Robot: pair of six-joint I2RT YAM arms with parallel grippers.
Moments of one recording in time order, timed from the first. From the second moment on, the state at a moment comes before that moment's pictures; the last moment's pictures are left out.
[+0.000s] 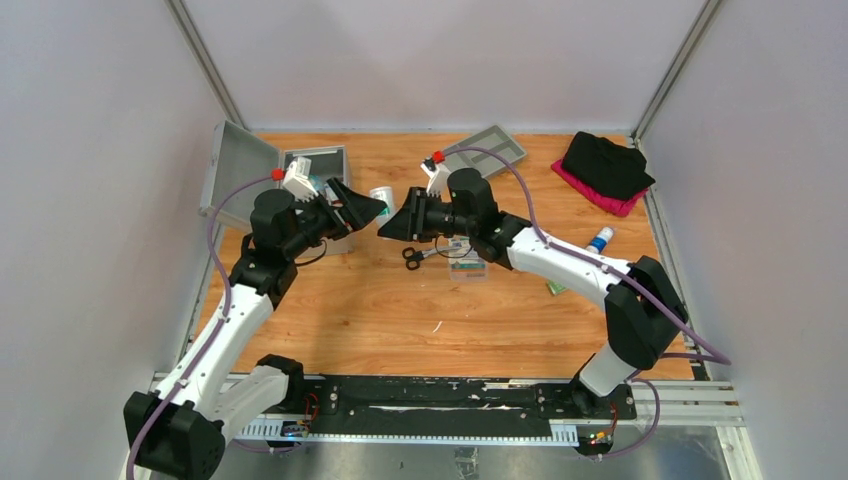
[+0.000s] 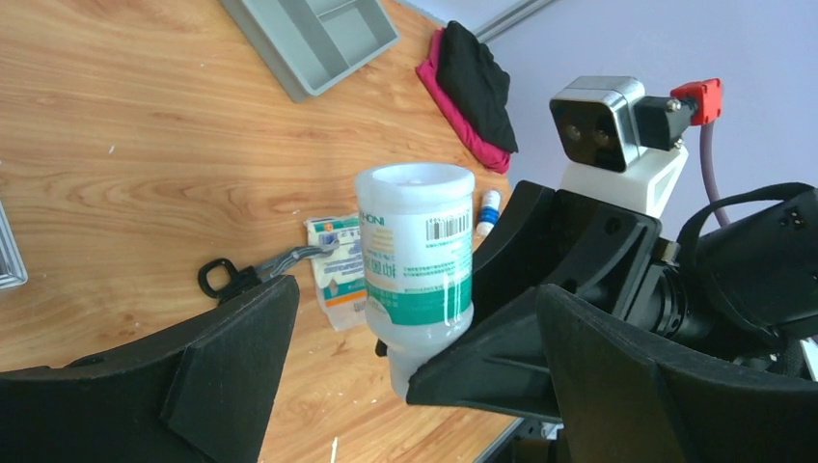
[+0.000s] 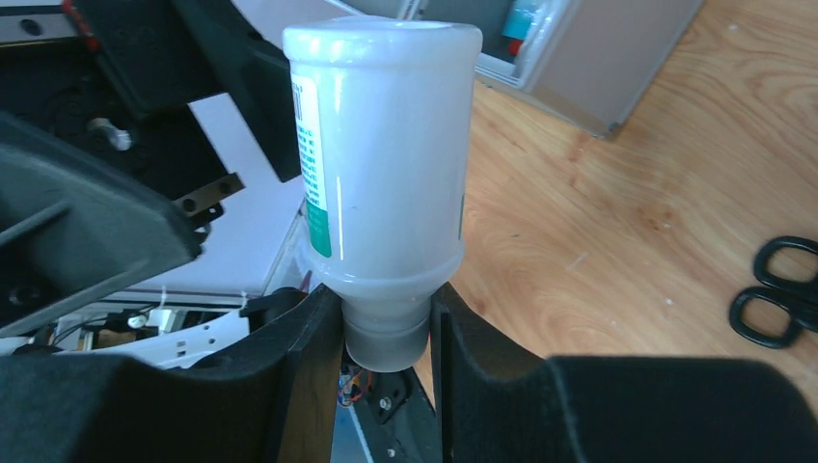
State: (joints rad) left arm -0.26 0.93 0.76 -0.02 0.37 -0.80; right arm 0.78 1.58 1.17 0.12 -0.43 0.76
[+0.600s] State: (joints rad) left arm -0.27 0.95 0.76 0.01 0.38 -0.80; right arm 0.84 1.60 1.19 0.23 -0.53 0.80
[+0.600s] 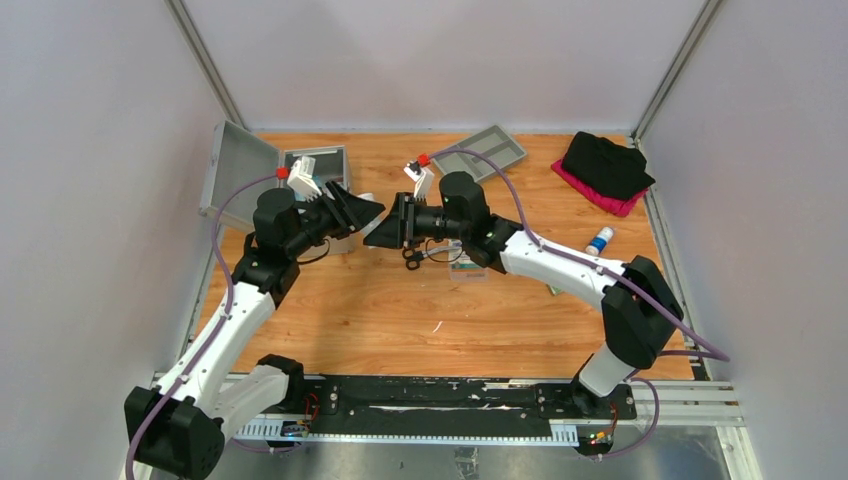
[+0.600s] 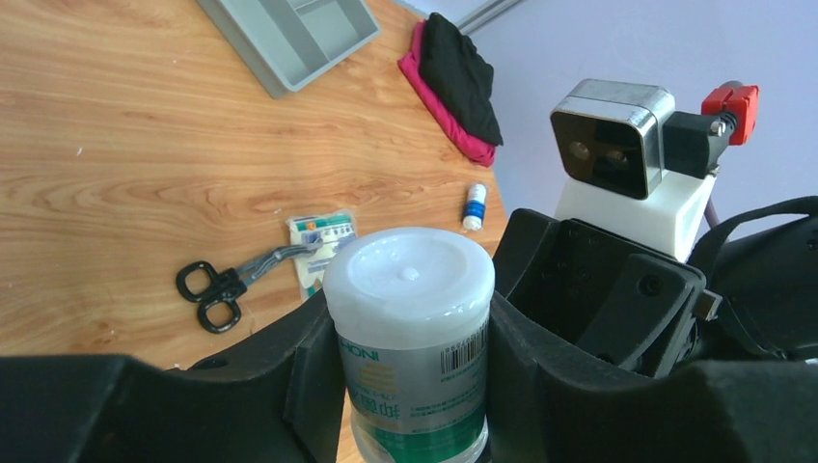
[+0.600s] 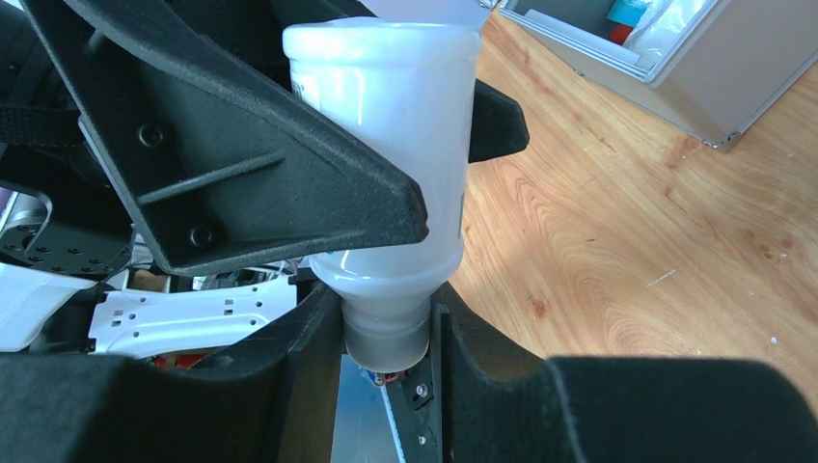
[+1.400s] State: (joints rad) left arm -0.12 1.17 1.12 -0.38 0.19 -0.35; right arm 0.82 1.12 0.92 -0.12 -0.18 0.40
